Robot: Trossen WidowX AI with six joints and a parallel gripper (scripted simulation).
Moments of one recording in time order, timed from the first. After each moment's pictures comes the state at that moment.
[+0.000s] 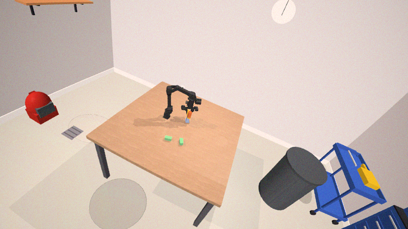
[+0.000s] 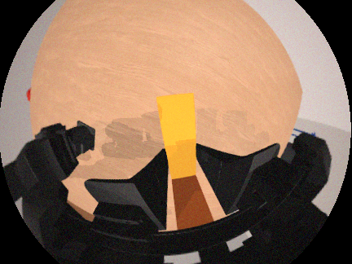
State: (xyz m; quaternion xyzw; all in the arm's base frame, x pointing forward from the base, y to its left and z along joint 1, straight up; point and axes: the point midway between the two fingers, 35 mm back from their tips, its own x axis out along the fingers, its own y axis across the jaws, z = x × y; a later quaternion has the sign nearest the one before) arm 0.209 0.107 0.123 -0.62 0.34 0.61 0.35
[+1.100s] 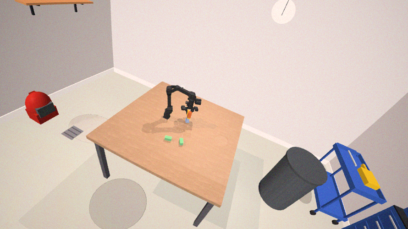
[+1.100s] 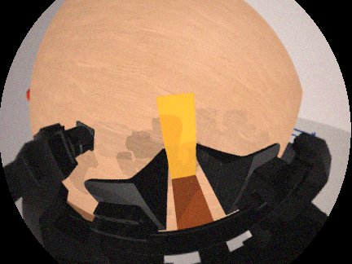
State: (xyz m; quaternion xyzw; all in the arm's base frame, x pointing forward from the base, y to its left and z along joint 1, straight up) arm 0.210 0.107 0.120 -0.62 0.34 0.61 0.35
